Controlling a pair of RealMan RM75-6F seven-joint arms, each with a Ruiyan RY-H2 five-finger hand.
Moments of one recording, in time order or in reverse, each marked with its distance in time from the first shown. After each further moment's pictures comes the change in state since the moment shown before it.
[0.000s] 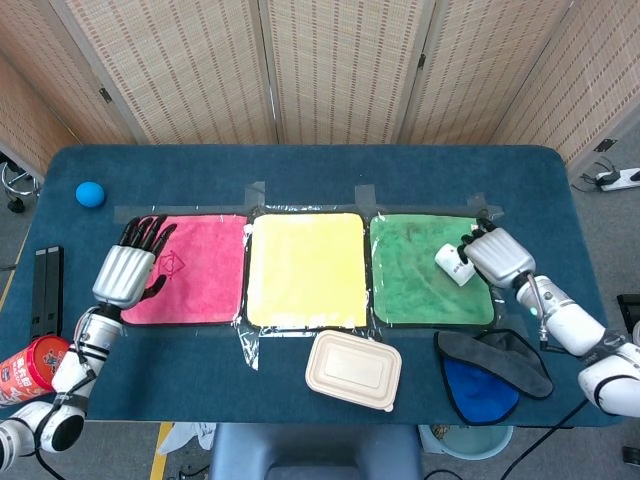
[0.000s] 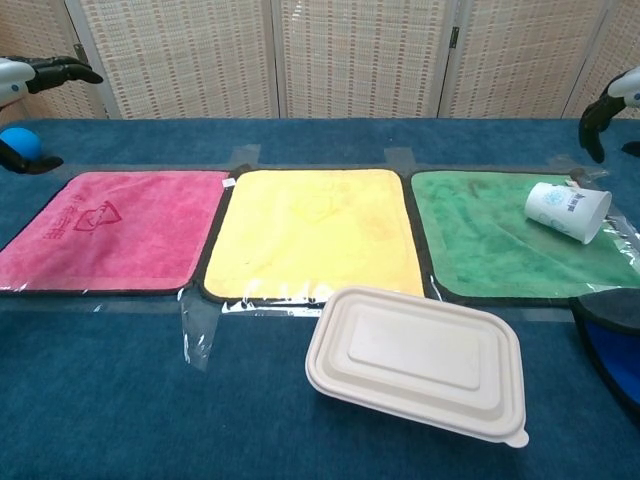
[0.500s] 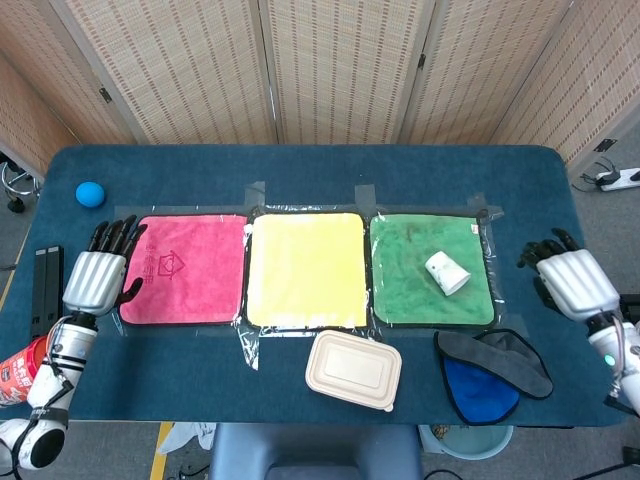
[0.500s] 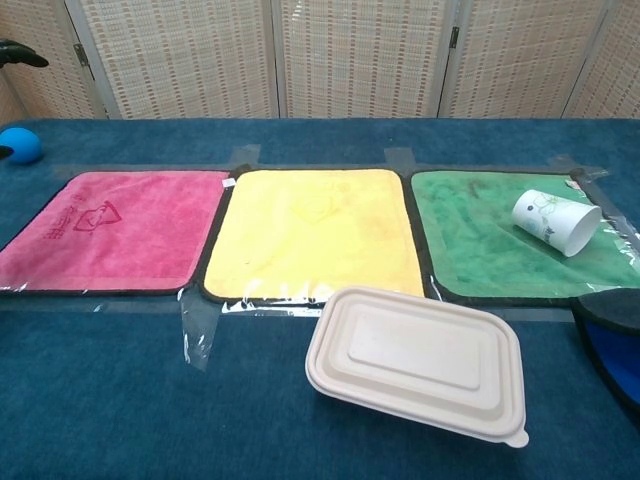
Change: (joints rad) left arm 0.077 0.074 0.007 -0.080 -0.025 0.068 -0.020; right arm -0.320 0.158 -0.012 -0.192 -0.028 0.423 0.042
